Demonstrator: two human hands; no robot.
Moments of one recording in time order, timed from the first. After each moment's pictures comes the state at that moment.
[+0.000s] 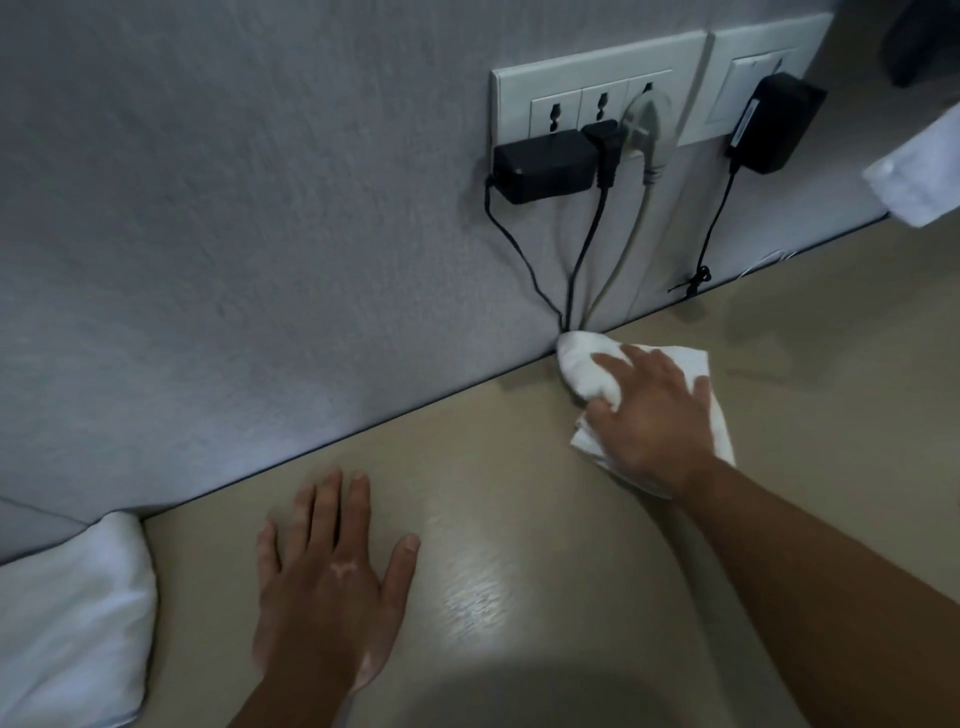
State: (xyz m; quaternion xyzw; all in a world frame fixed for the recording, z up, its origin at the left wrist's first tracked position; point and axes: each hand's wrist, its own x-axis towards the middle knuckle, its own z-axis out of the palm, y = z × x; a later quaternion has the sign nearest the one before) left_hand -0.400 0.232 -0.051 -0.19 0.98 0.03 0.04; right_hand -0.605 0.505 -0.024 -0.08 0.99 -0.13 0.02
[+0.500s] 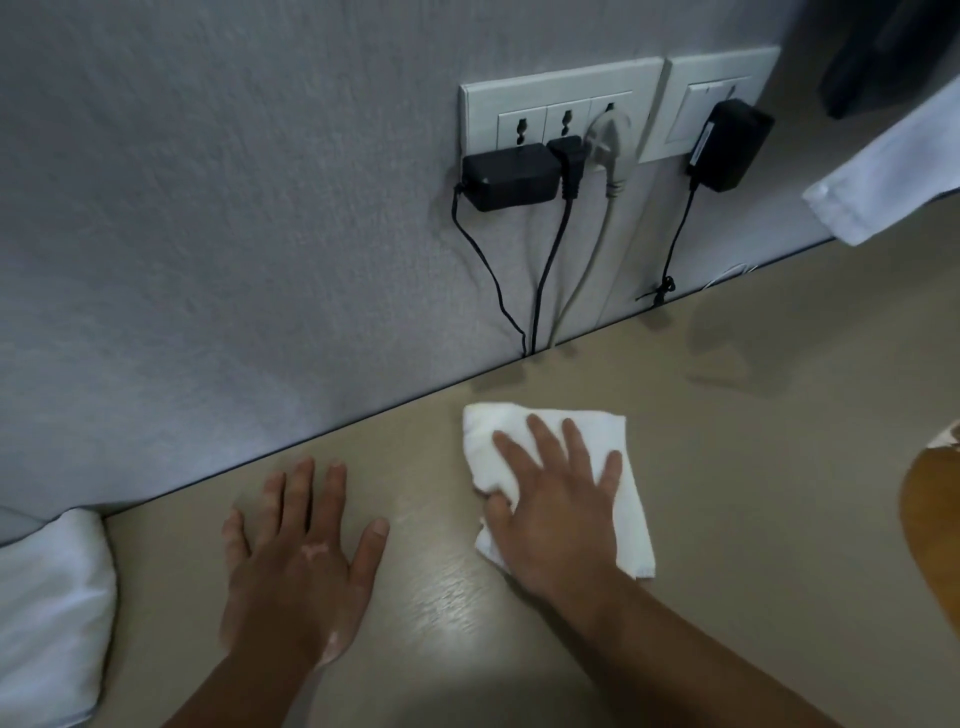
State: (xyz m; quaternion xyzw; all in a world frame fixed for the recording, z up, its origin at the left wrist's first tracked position) left_hand -0.410 0.232 -0.045 -0.20 0.97 0.05 0.08; right_hand -0.500 0.451 -0.031 -0.13 0.98 -0.12 0.02
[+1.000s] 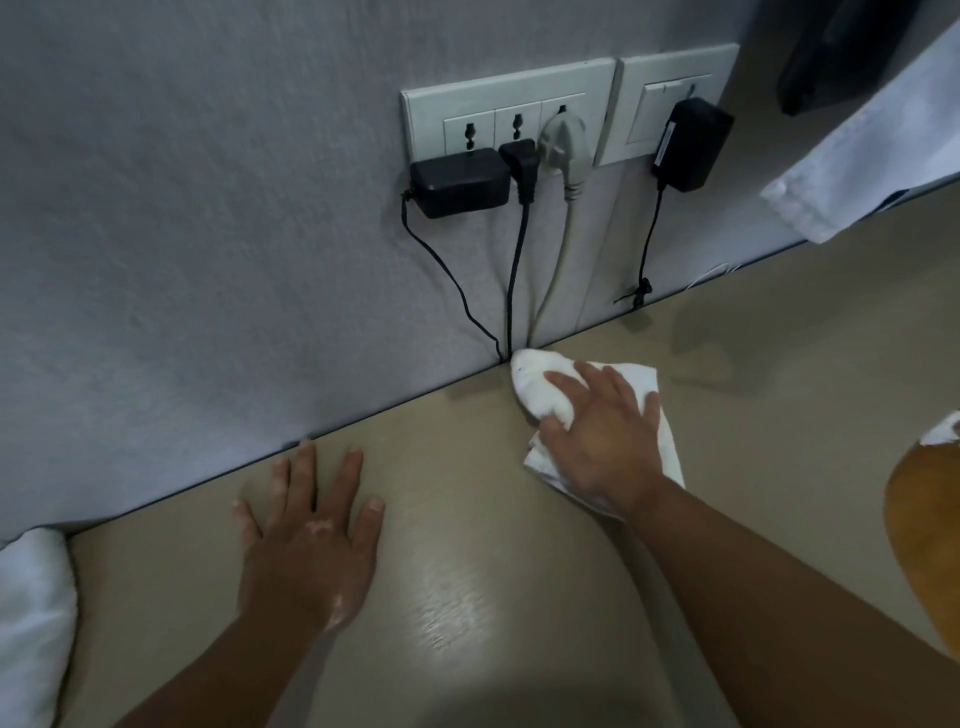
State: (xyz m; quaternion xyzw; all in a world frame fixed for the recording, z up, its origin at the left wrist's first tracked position) left_hand -0.448 0.258 -0.038 -0.21 0.97 0.08 0.11; right_hand -0.595 0.520 -0.020 -0.09 0.98 -0.16 0.04
